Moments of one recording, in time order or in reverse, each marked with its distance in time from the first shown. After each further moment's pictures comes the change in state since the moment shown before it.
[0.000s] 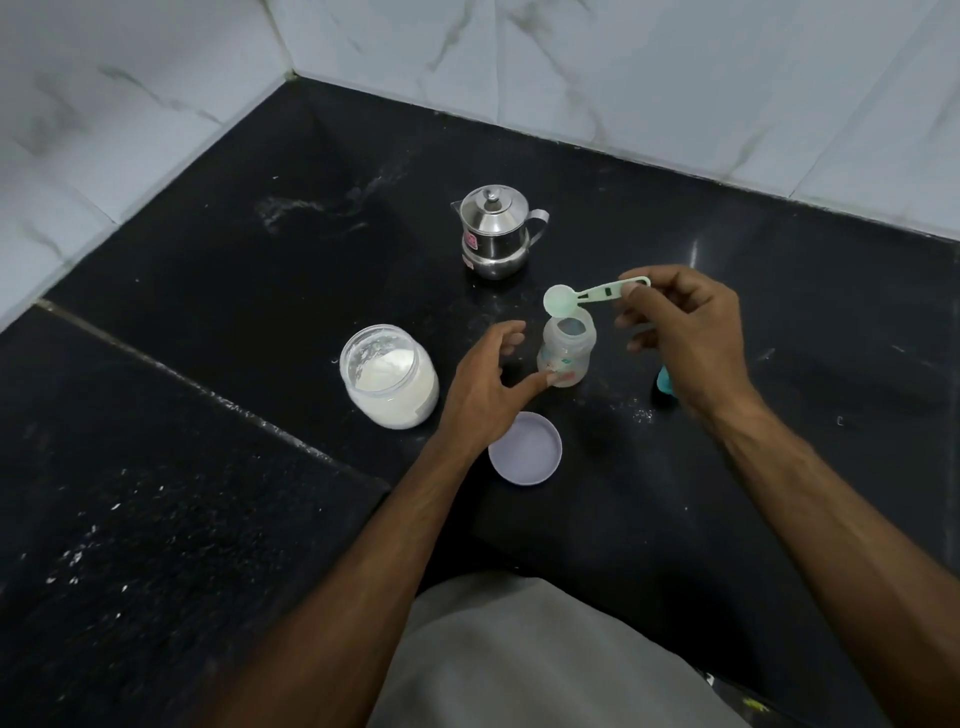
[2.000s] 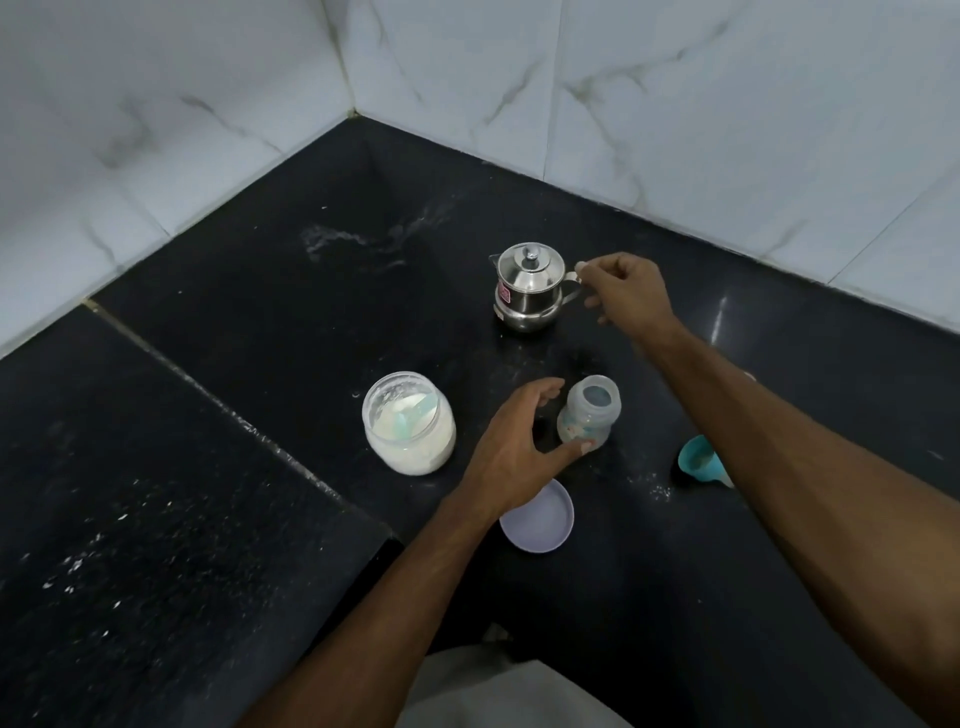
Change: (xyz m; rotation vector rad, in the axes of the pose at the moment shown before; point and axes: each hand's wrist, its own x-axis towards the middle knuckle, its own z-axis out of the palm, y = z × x) left_hand 0.003 0.006 0.007 -0.034 -0.022 0.012; right_hand 0.140 0.015 0.068 -0.263 -0.114 0.109
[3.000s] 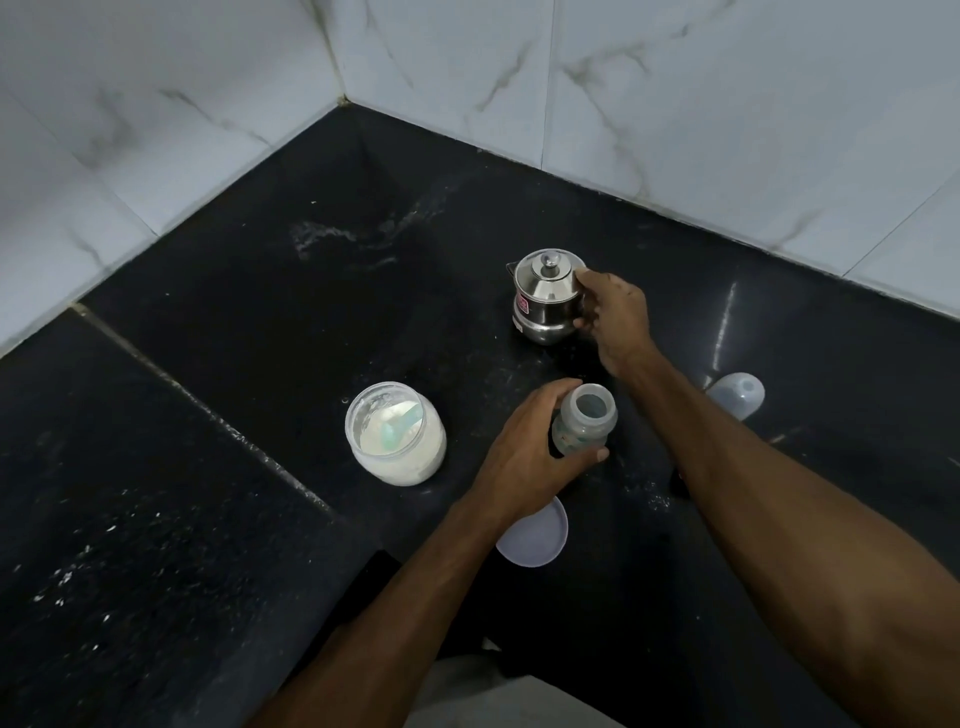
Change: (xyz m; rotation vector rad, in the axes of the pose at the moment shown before) left_hand 0.012 0.013 0.015 -0.016 -0.029 0.057; right_hand 0.023 0.048 0.023 0.511 -0.017 0.145
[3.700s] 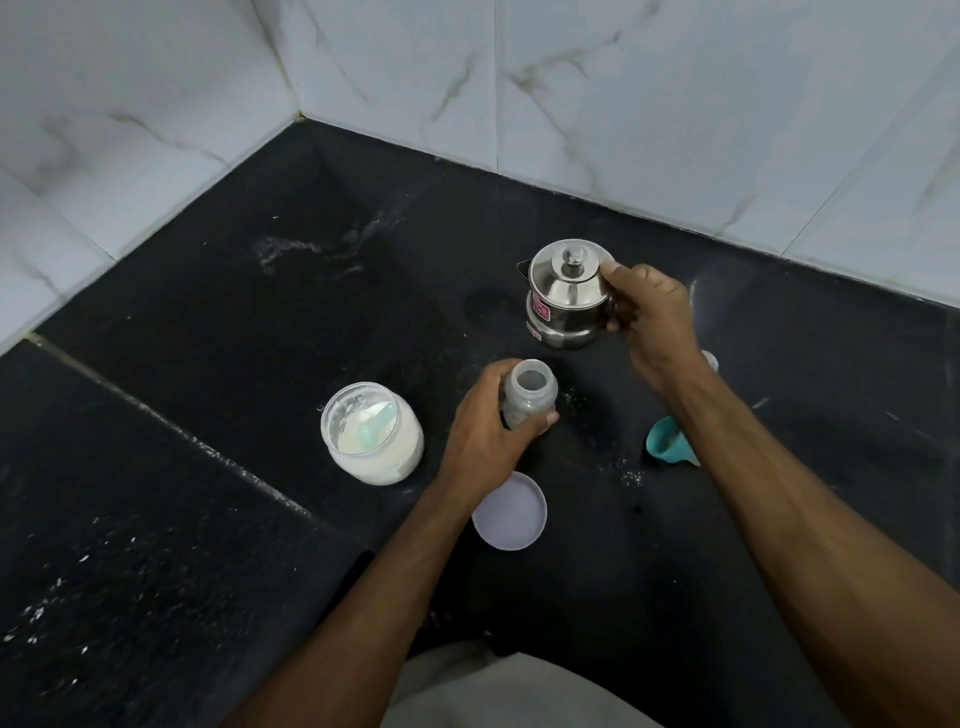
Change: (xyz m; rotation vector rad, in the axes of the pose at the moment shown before) left_hand 0.000 -0.004 -0.010 -0.046 0.137 0.015; right_hand -0.067 -0.043 -0.050 0.106 -0.016 -0.185
